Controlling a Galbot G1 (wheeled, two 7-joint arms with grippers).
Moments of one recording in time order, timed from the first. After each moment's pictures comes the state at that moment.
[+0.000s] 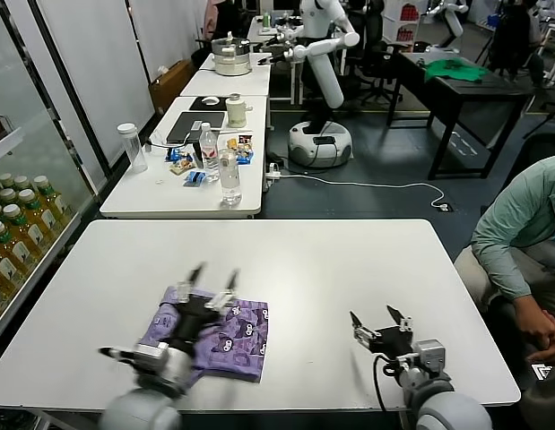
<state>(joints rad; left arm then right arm) 1.38 -1.32 -0.44 -2.20 -0.15 0.32 -0.05 -1.37 1.06 0.34 2.18 0.52 -0.54 0.25</state>
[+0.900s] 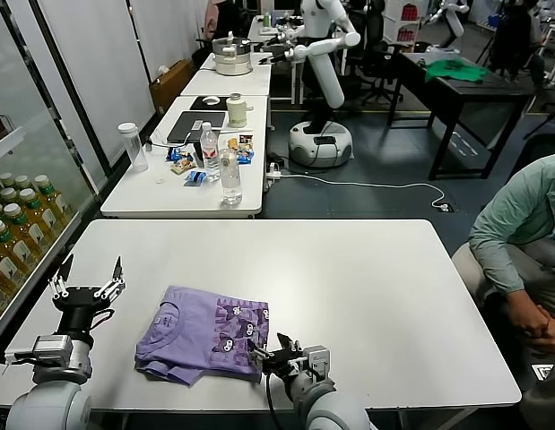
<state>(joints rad) 1.40 -1.25 -0.80 -2.08 -0.10 0.20 -0.06 -1.11 1.24 -0.16 2.00 0.76 -0.54 0.49</state>
